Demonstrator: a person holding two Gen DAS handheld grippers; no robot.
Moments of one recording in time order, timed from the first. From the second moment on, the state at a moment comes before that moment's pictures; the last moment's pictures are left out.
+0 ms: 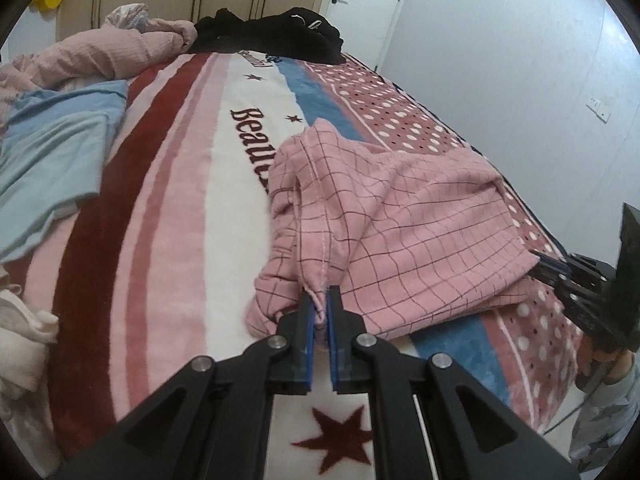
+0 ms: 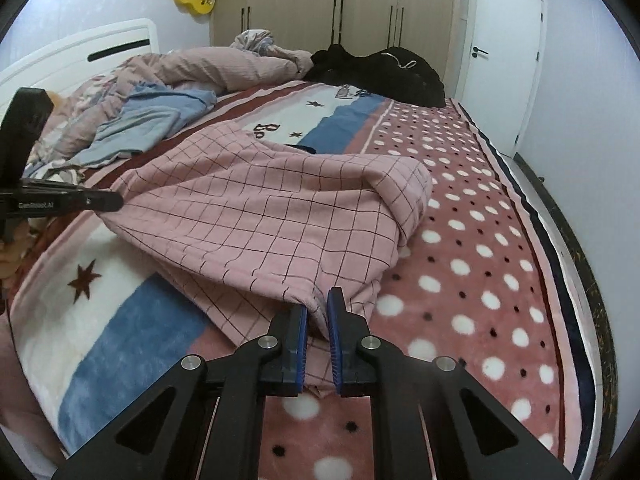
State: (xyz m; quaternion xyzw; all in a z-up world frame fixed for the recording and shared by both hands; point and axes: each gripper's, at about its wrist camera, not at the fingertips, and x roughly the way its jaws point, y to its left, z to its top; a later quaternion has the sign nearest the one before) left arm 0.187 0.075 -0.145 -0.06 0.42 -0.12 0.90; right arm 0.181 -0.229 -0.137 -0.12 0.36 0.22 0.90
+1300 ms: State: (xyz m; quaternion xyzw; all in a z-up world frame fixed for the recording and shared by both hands) left arm 0.356 0.063 -0.131 -0.04 0.42 -0.04 0.91; right arm 0.234 -0.254 -0.171 0.07 0.46 0.27 0.85
